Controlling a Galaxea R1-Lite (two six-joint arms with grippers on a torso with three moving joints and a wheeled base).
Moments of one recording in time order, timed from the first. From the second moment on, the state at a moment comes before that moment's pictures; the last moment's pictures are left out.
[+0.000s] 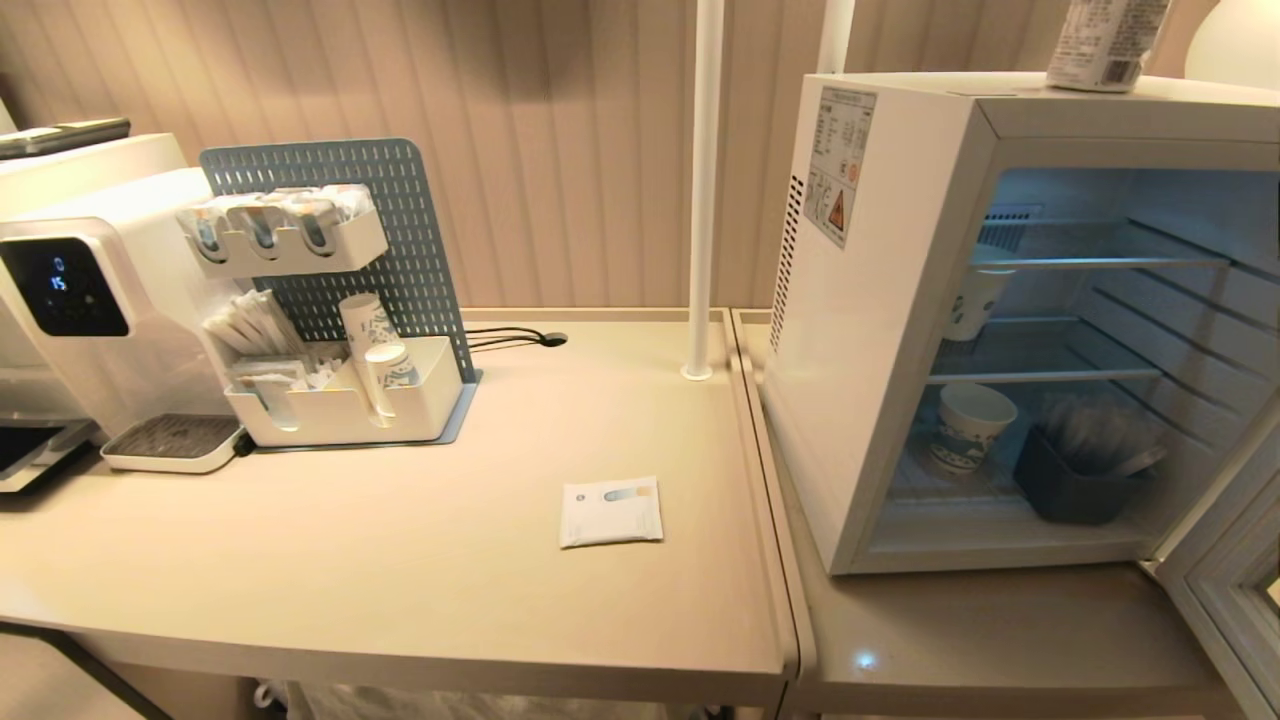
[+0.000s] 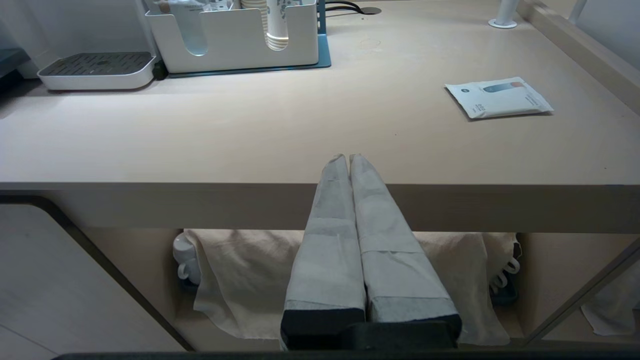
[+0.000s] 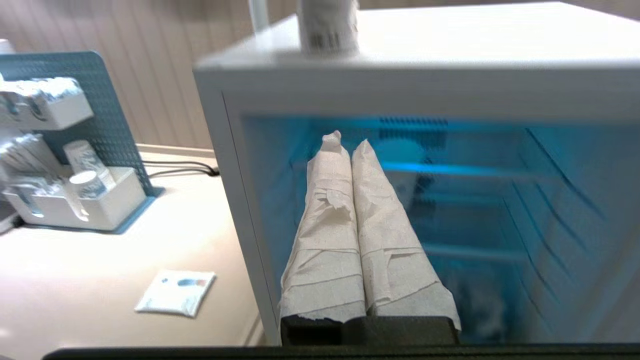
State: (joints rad) left arm 0.00 0.00 0.00 0.01 -0.01 0.03; right arm 0.08 0.91 -0.92 -0.16 0.14 0.03
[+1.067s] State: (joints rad) left arm 0.00 0.00 0.00 0.00 -0.01 -0.01; right arm 0.19 1.45 -1.56 0.02 0.19 0.11
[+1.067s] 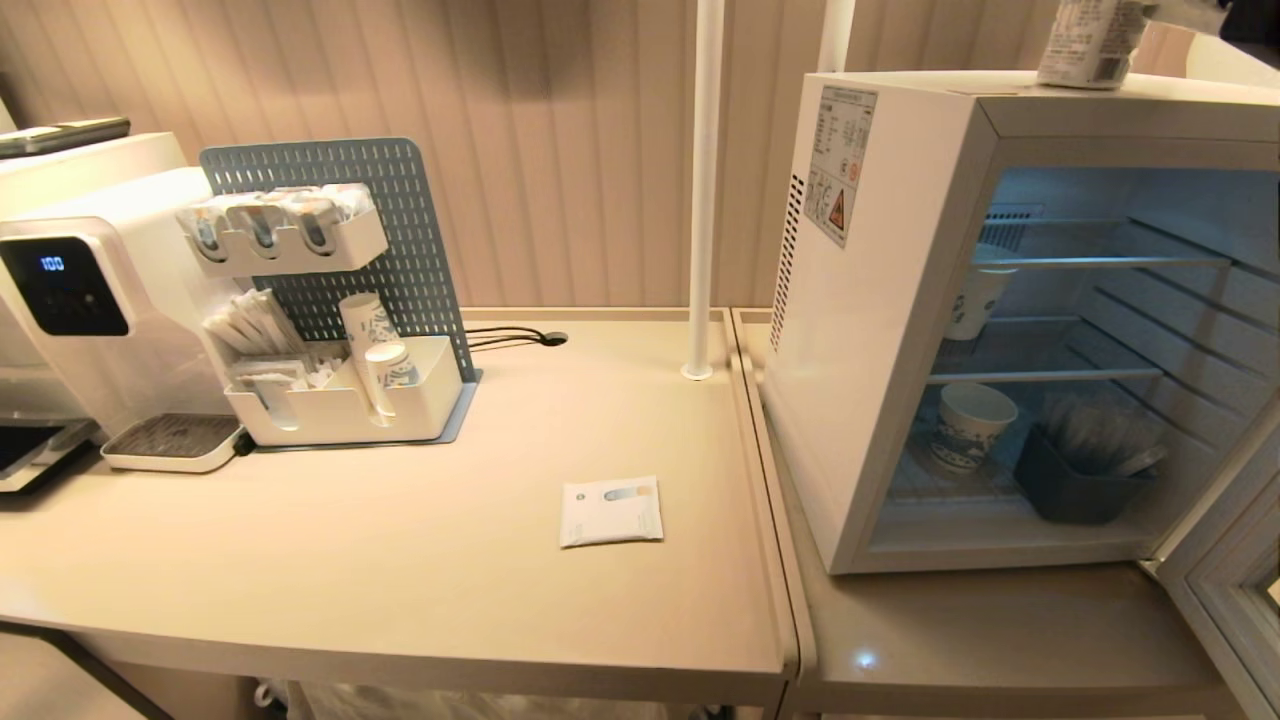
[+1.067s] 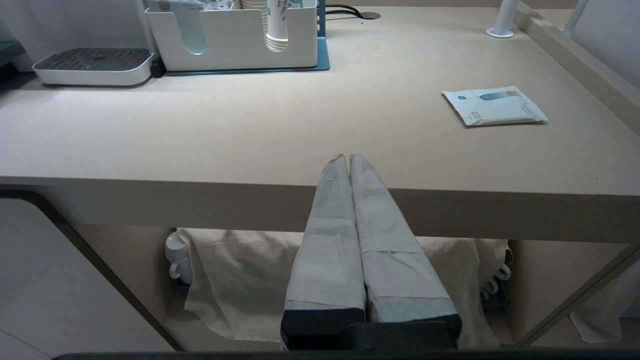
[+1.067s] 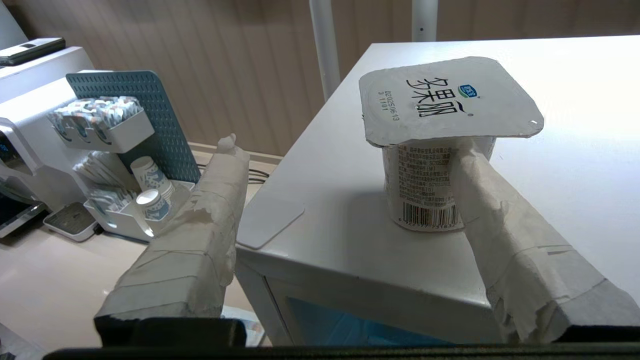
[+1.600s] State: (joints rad) left arm 0.00 0.00 0.00 0.00 0.00 -0.01; right arm 0.19 1.56 -1.63 0.02 0.17 0.09
